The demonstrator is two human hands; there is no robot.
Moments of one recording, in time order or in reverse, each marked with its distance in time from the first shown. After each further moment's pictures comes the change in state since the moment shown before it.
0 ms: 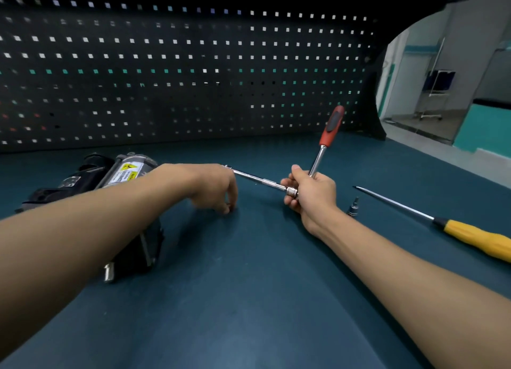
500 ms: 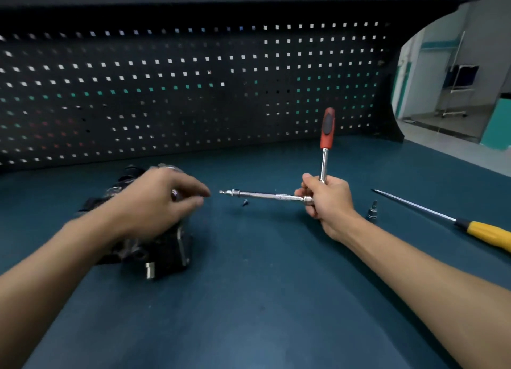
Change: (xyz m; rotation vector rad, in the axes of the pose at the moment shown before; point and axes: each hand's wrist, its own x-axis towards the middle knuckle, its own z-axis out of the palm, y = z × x) left_hand -0.128 -0.042 0.023 -0.474 0.614 -0.028; right_hand -0.020 -0.008 0.000 -0.109 -0.098 -0.073
